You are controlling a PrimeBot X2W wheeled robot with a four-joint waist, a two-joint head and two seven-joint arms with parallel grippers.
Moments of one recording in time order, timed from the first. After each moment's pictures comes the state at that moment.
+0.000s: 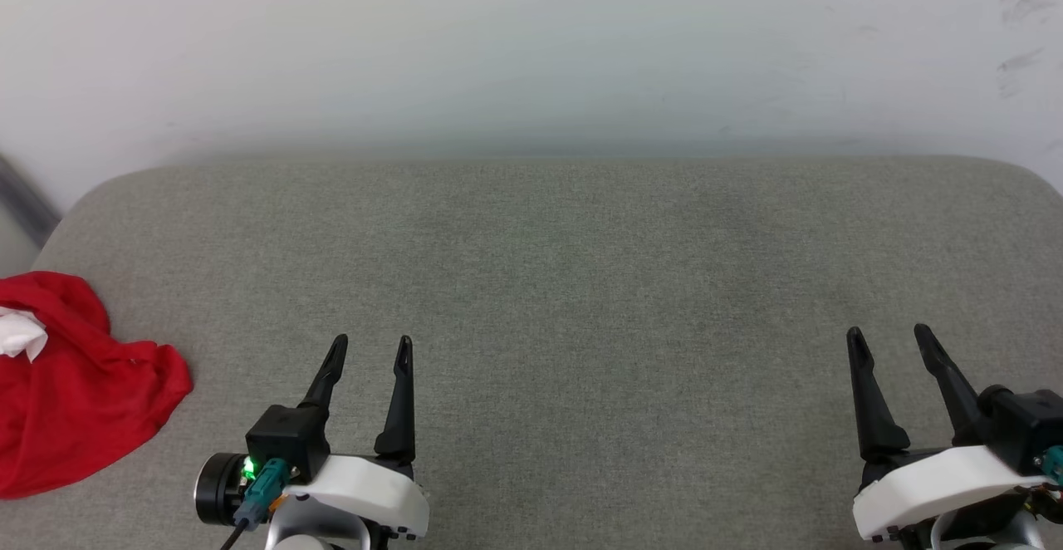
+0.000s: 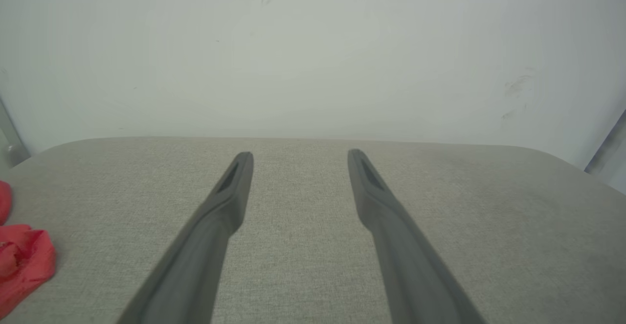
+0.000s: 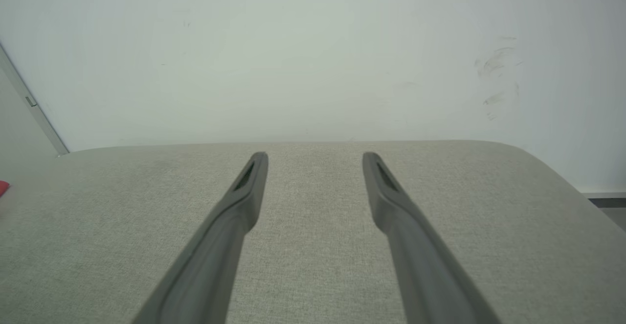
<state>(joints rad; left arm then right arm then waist) -0.07 0.06 -0.14 0.18 -0.20 -0.03 -0.23 0.03 -0.05 -0.06 -0.05 0.15 0.13 -0.02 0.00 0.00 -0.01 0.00</state>
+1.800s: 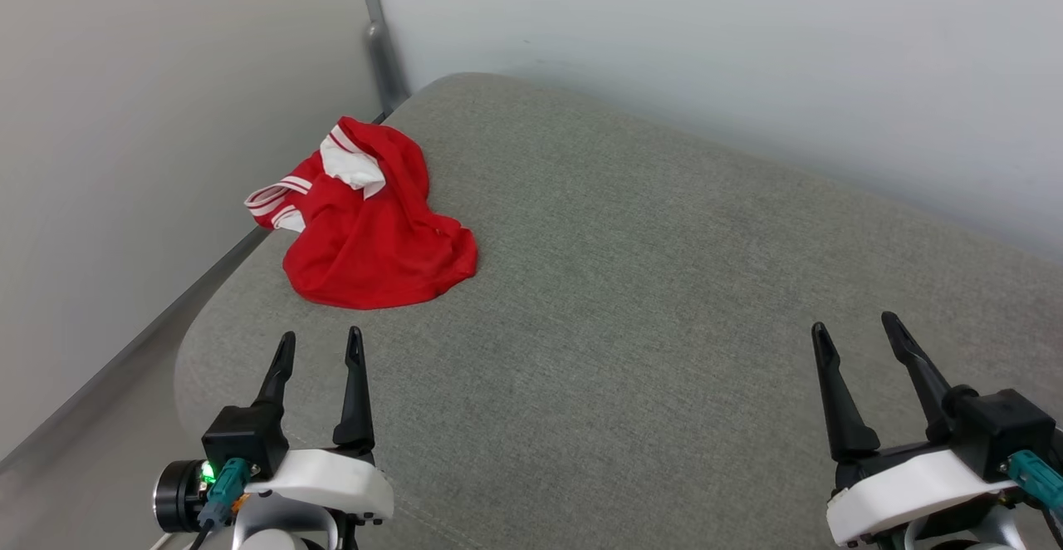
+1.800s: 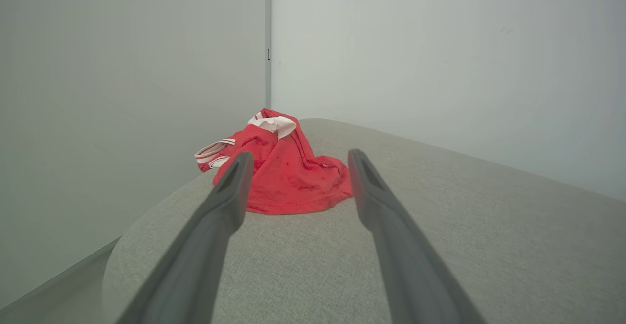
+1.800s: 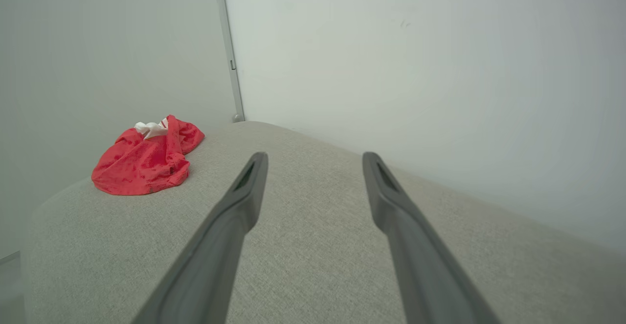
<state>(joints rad) -0.09 0.05 -0.05 0.21 -0.17 0.00 -0.26 0.04 -0.05 0.00 -0.11 0.08 0.13 -0.04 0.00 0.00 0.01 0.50</state>
